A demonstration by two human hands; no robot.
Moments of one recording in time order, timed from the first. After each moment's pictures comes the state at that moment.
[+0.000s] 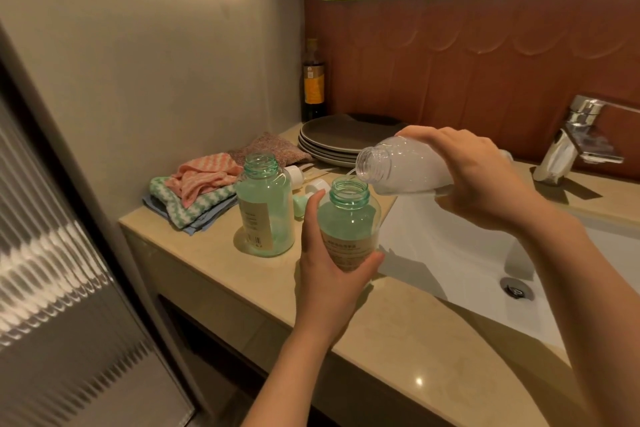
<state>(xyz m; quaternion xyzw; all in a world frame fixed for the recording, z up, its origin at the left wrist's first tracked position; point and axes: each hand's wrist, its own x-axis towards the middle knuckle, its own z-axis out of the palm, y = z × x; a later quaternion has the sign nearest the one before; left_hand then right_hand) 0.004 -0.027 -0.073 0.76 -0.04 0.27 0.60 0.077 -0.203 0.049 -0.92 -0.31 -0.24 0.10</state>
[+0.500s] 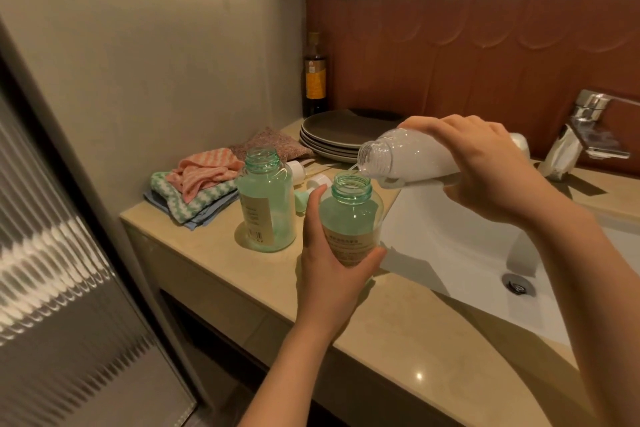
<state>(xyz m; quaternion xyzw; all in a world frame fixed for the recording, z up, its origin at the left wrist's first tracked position) 0.004 -0.027 -0.073 0.76 -0.04 0.26 0.60 0.074 -0.203 0.054 -0.91 -0.31 -0.26 0.07</state>
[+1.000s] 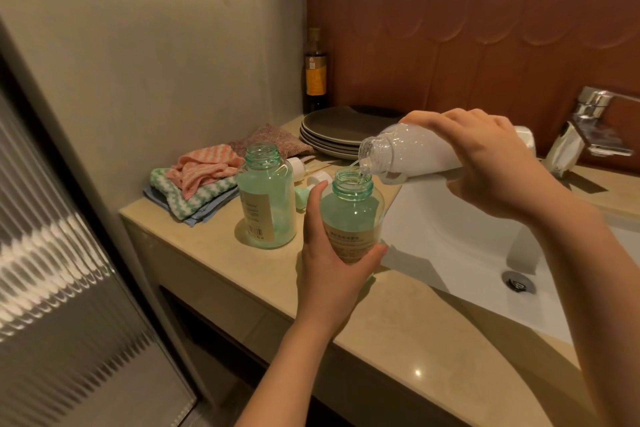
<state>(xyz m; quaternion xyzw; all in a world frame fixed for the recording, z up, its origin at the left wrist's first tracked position) 0.003 -0.027 -0.071 0.76 -0.04 0.27 0.59 0.073 -0.203 0.056 -0.91 -0.31 -0.27 0.05</state>
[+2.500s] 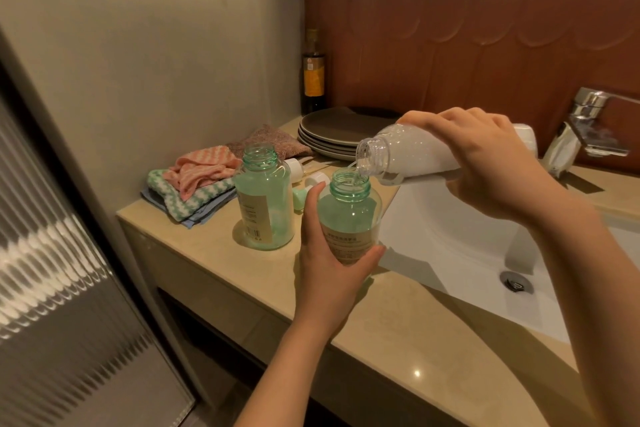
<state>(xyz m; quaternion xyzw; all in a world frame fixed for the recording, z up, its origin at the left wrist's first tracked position) 0.003 -0.026 -0.072 0.76 -0.04 0.27 0.59 0.071 -0.203 0.057 -0.91 -0.31 -0.28 0.03</state>
